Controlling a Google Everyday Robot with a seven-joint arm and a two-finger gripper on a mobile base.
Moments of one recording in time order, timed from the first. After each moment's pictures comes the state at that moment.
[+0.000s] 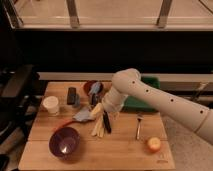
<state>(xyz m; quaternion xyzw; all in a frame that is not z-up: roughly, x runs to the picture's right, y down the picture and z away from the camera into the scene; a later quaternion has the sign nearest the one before) -0.002 0.143 0.716 -0.13 -0.42 -0.60 0.67</state>
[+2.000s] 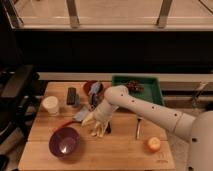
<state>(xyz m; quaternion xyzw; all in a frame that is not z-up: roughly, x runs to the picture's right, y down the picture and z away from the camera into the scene) -0.058 0.213 0.807 -0.17 -0.47 -0.49 0.71</state>
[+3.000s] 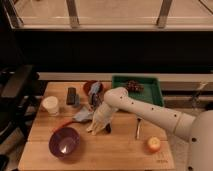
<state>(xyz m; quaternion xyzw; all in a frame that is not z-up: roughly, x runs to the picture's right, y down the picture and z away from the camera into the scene) -0.052 0.212 0.805 -0.17 -0.44 -0.50 0.72</state>
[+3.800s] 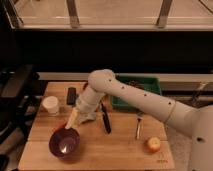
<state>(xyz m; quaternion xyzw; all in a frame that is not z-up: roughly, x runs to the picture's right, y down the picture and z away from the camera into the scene) -0.150 0.144 0.679 -0.01 -0.54 -0.67 0.51</state>
